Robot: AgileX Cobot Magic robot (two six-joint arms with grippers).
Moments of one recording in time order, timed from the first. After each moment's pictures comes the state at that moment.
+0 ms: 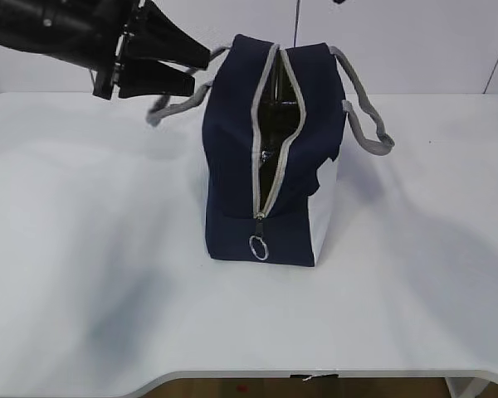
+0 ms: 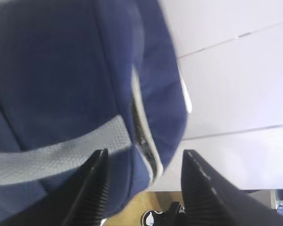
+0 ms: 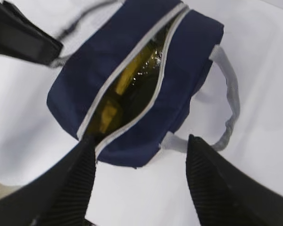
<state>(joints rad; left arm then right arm) -0.21 1.90 -1.50 -1.27 1.12 0.58 0.50 1.58 -1.87 -0.02 1.26 0.03</state>
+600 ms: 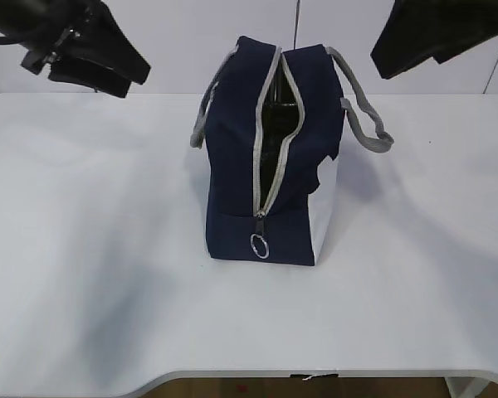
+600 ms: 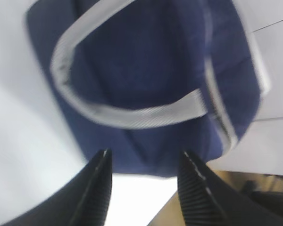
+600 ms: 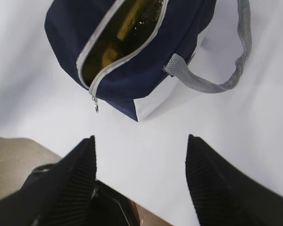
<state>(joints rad) -0.14 1.87 -1.67 -0.86 1.21 0.42 0.50 1.38 -1.55 0.00 1.21 0.02</state>
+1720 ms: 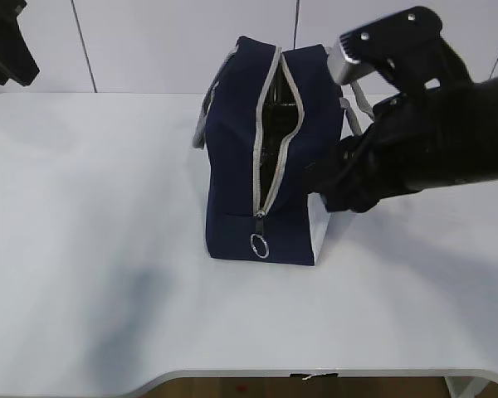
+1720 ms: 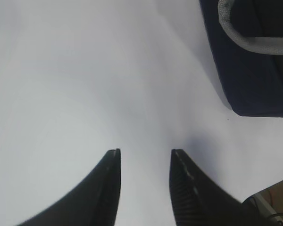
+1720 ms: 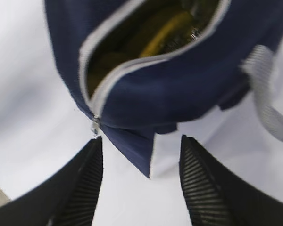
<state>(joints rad) -0.16 1.68 -1.67 -0.25 1.24 0.21 0.54 1.35 -0.91 0.08 0.35 -0.18</state>
